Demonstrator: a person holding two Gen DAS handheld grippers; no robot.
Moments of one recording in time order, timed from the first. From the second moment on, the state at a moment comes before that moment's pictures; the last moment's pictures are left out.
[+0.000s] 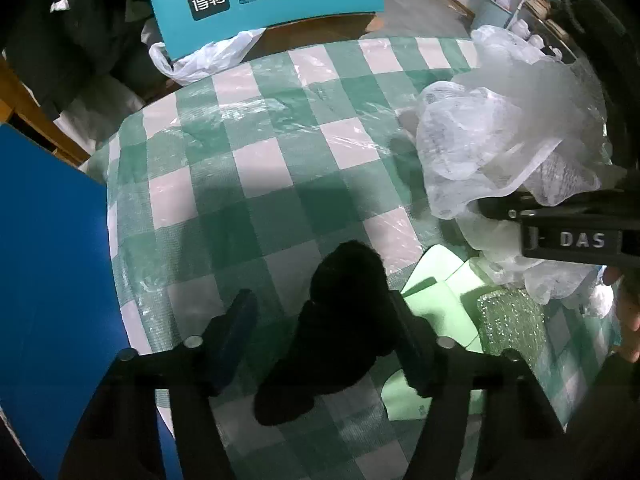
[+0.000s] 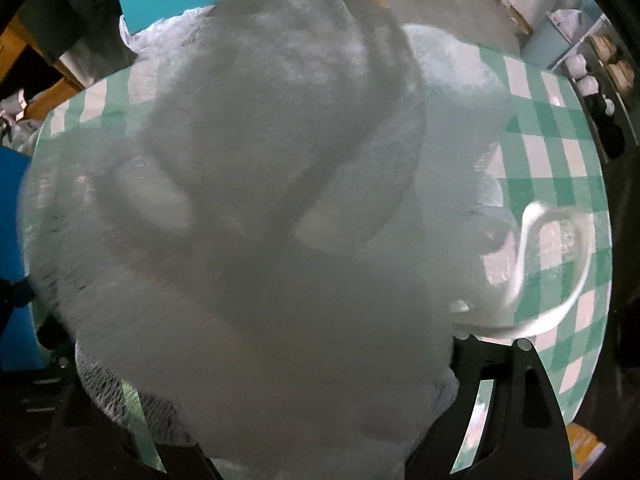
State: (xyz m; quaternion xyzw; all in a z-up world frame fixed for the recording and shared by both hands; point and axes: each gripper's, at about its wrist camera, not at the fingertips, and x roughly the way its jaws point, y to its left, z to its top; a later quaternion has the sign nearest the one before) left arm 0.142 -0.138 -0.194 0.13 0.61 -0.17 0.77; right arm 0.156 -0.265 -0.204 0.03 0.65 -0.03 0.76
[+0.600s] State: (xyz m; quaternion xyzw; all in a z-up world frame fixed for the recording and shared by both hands) left arm 0.129 -0.127 -0.166 0.13 0.57 -0.16 0.79; right arm 0.129 -0.222 -0.161 0.00 0.60 -0.01 0.80
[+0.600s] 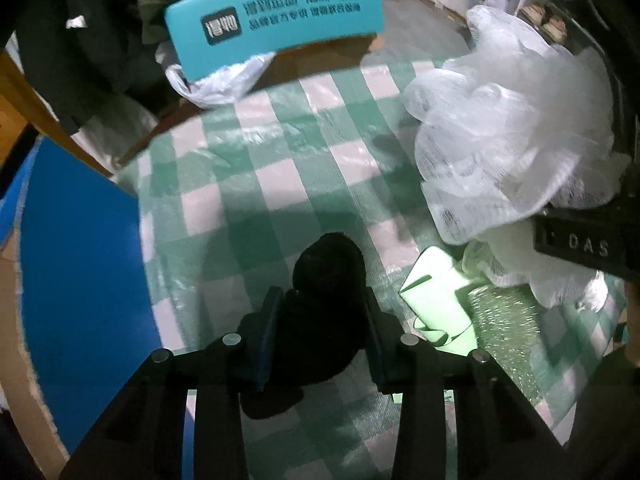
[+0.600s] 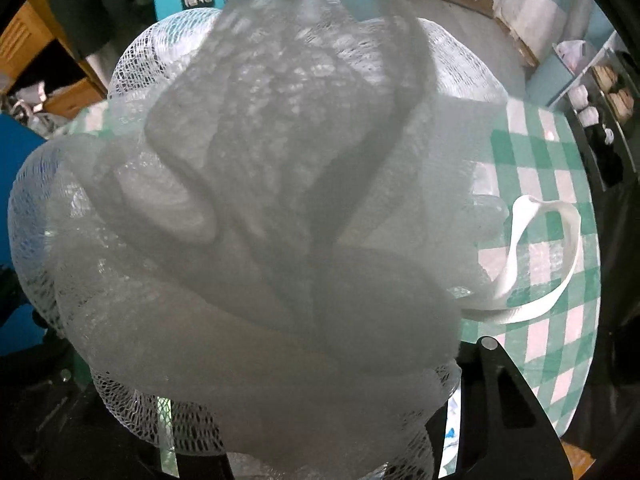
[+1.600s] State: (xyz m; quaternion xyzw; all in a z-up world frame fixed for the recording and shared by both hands) left arm 0.091 -0.088 -0.061 0.12 0.48 -0.13 0.86; right arm 0.060 -0.092 -0.070 -0.01 0.51 0.04 0.86
